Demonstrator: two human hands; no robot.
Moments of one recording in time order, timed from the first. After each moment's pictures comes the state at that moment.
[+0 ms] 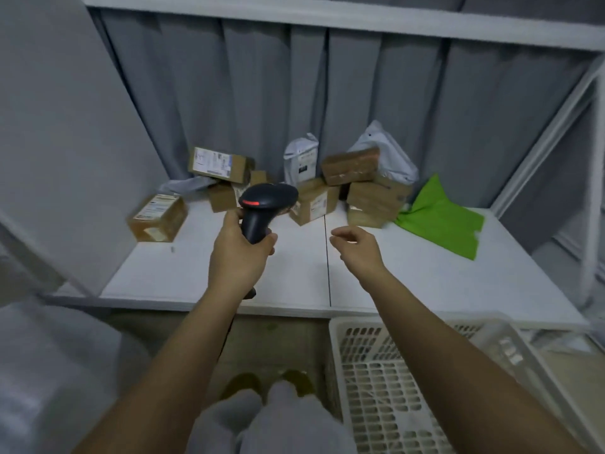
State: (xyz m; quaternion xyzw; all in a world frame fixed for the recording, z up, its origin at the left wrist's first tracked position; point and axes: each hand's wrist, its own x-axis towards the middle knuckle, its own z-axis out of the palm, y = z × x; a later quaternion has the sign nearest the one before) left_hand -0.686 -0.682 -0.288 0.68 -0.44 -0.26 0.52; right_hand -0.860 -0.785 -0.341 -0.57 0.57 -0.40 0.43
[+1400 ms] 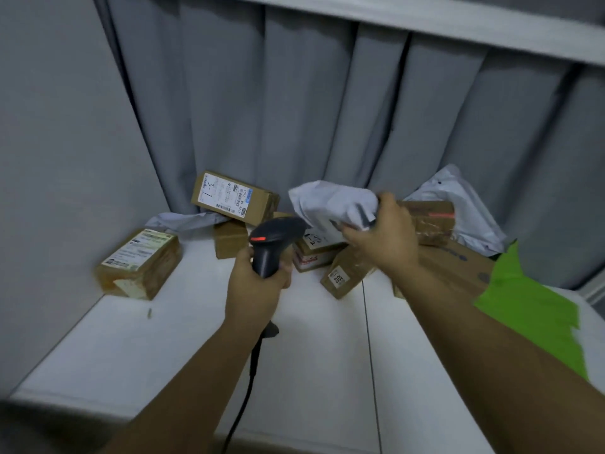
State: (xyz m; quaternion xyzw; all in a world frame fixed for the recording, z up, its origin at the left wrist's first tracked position) left_hand -0.596 -0.892 -0.386 0.63 -0.35 -0.32 0.62; right_hand -0.757 -1.030 -0.347 -0.75 0.55 -0.36 0.08
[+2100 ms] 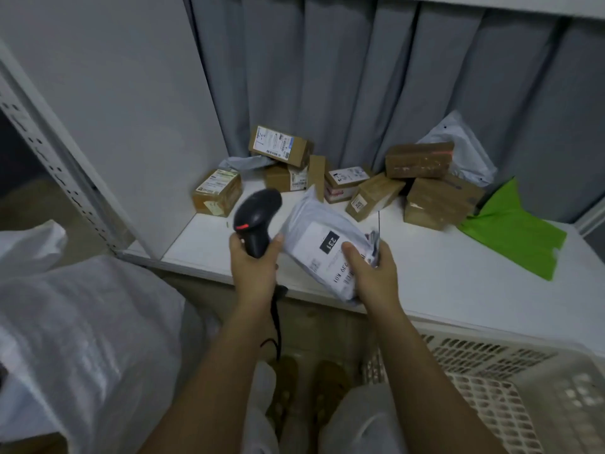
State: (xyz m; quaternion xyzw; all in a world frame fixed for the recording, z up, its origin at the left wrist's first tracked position) left_hand -0.630 -0.666 -0.358 0.63 -0.19 -0.29 0.69; right_hand -0.782 -0.727 -0.373 -0.52 0.54 -0.43 0.51
